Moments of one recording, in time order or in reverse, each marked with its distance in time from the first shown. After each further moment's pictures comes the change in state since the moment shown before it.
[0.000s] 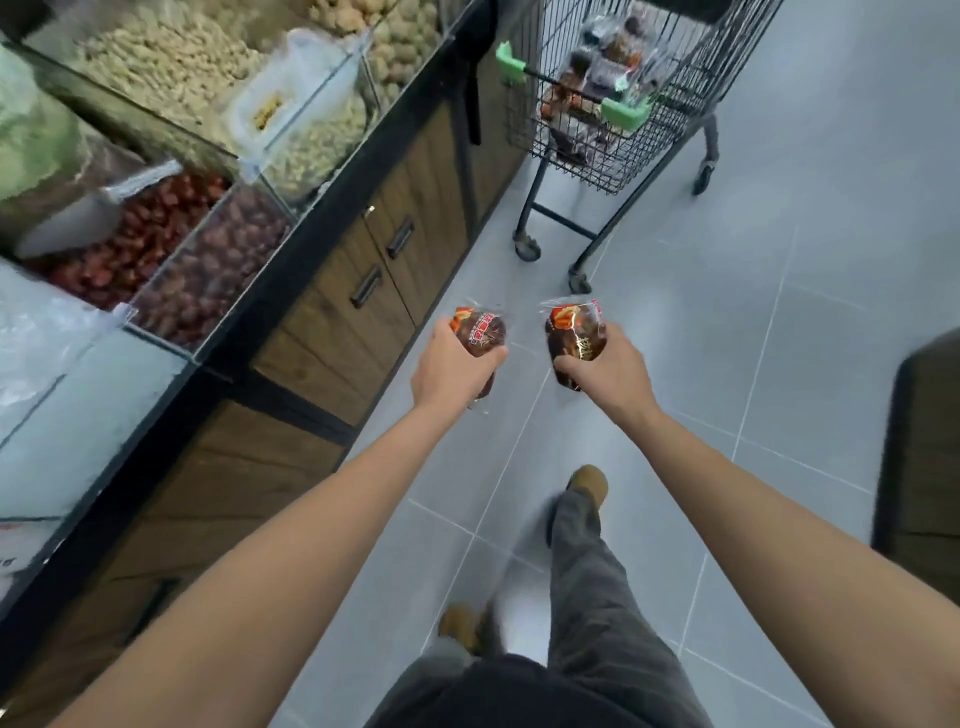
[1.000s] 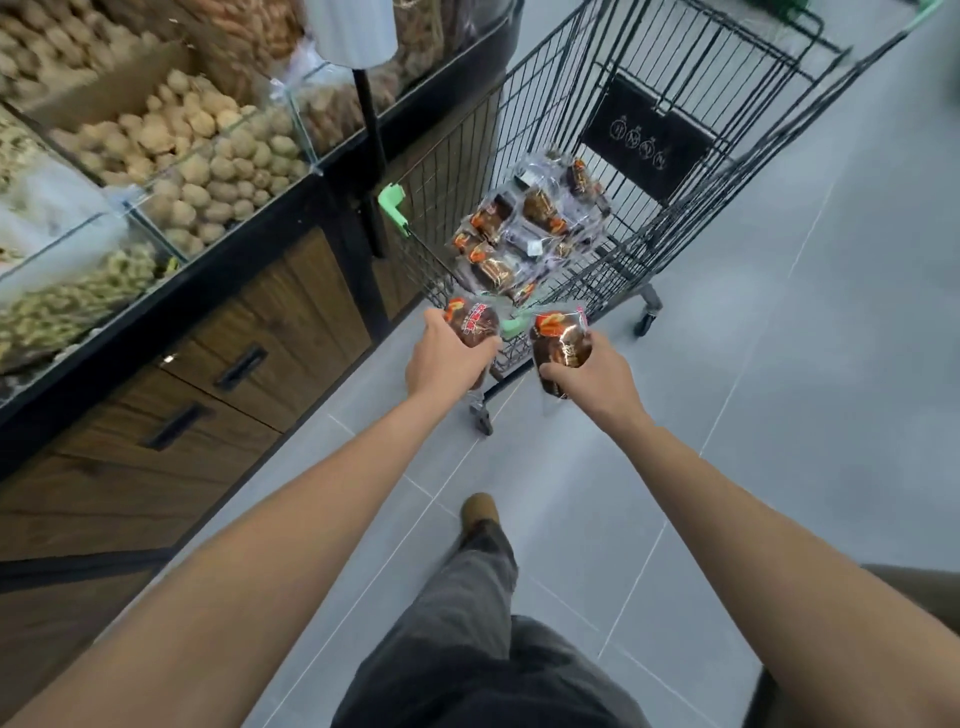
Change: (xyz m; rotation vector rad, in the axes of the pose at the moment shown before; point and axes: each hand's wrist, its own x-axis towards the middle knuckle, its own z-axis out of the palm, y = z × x) left_hand 0.331 0.358 0.157 -0.187 0.074 -0.080; right_hand 0.470 -0.048 -0.236 -0.178 -0.117 -0.122
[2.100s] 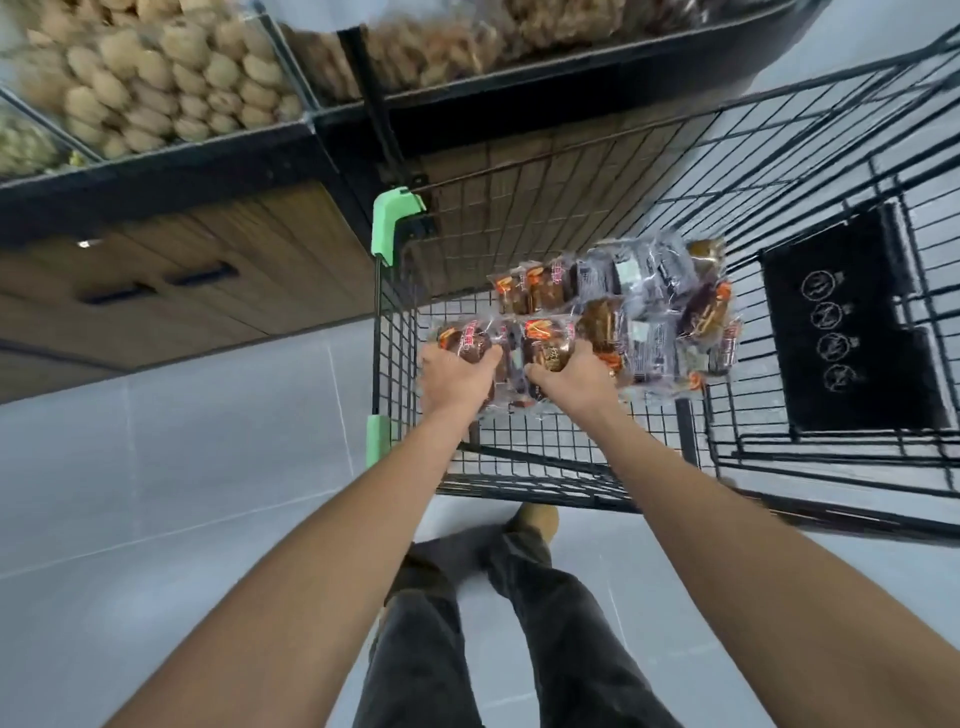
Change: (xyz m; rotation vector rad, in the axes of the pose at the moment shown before) left_hand 0.296 0.089 0.173 -0.426 0.422 -0.831; right_hand 0.435 -0.006 0.017 -0.419 -0.638 -0.196
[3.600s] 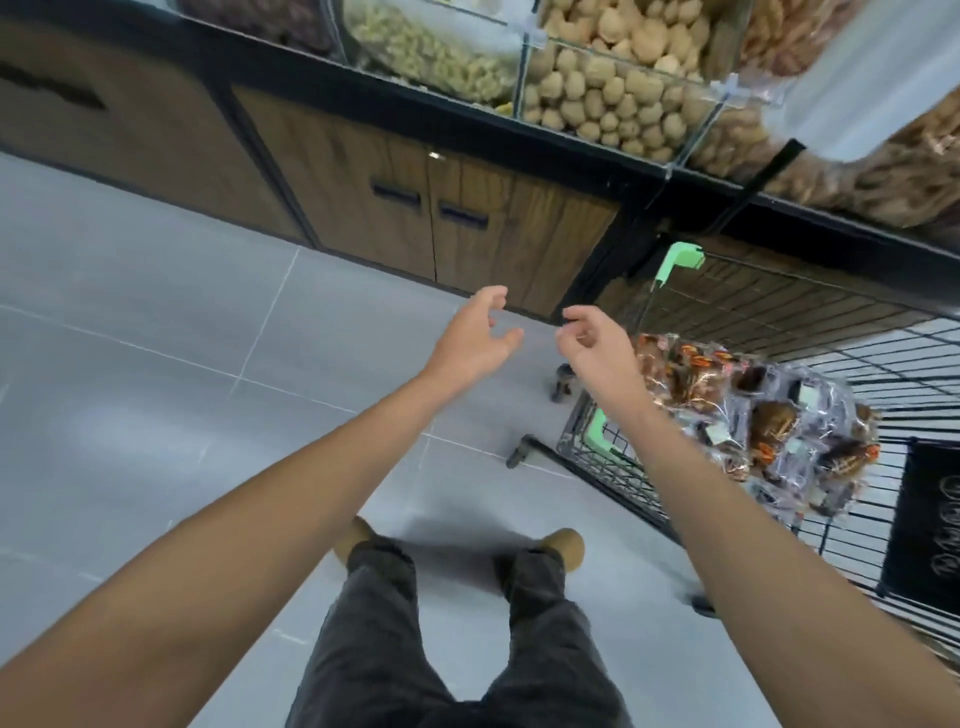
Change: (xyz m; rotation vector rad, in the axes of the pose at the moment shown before) left_hand -0.059 -0.145 -0.286 -0.286 0.094 0.365; right_hand -0.177 -0.190 0.148 -0.039 -0.202 -0.568
